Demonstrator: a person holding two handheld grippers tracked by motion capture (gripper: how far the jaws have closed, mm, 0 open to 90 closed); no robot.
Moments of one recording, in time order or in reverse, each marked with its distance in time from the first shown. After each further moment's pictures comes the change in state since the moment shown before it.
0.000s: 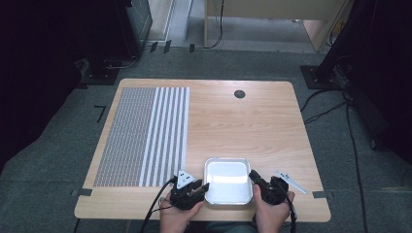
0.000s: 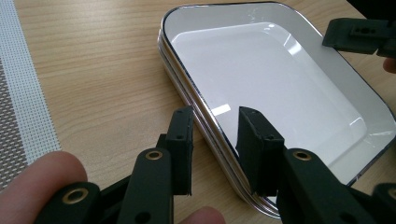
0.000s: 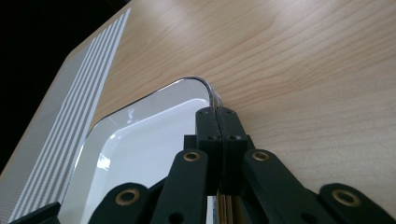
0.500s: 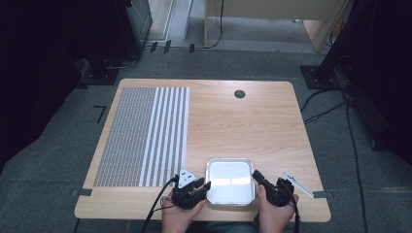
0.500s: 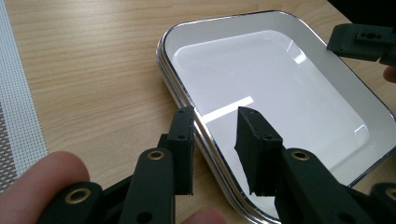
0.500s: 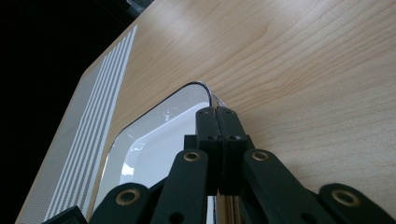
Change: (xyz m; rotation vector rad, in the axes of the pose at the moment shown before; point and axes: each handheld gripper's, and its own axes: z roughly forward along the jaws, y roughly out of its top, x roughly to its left) left arm -0.006 0.006 0.000 -0.026 -0.007 0.004; right arm -0.006 0.004 -0.010 -0.025 0.039 0.099
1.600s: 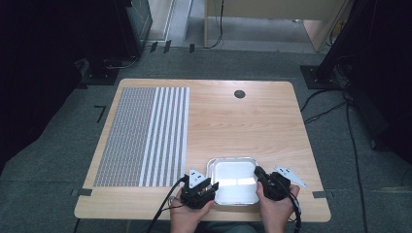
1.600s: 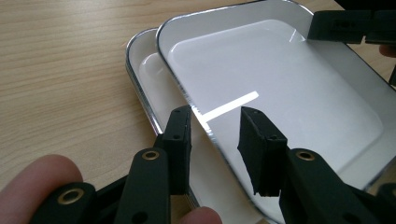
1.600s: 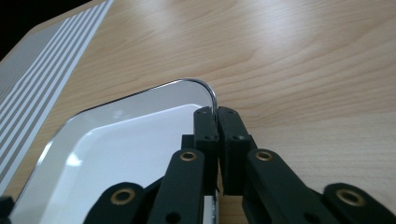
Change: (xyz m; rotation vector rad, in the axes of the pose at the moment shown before) left arm -0.020 0.003 0.015 0.023 0.013 0.026; right arm 0.009 0.010 0.011 0.018 -0.137 -0.309
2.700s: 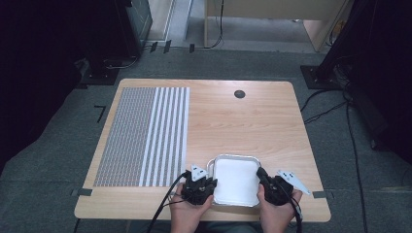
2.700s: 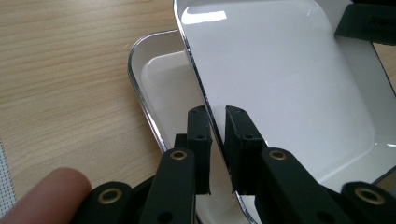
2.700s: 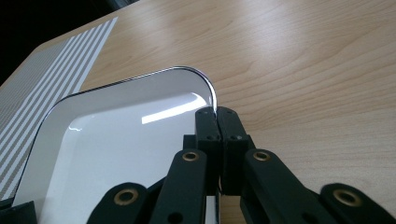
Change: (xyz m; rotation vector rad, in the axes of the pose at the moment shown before) left arm -0.002 0.020 -0.004 0.078 0.016 -0.025; right arm 0.009 -0.001 -0.019 -0.061 -0.020 0.027
